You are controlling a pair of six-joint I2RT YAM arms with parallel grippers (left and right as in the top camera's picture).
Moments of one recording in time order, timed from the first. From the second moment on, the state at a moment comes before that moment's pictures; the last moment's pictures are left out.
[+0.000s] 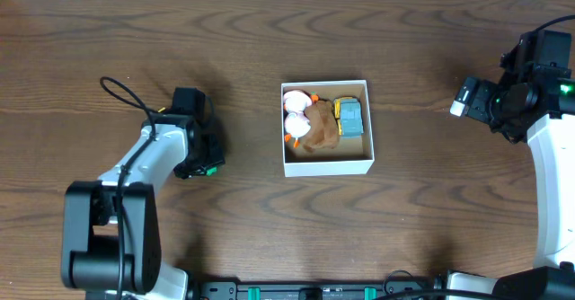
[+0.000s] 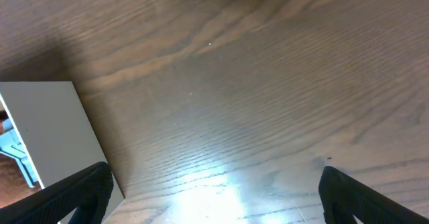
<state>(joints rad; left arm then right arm) -0.08 1.68 0.92 -0.71 0.02 -0.44 -0.18 1.48 1.40 -1.10 -0.01 0.25</state>
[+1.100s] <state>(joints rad) -0.73 1.63 1.18 -0.58 0.04 -0.29 -0.18 1.48 1.40 -1.11 -0.01 0.25</state>
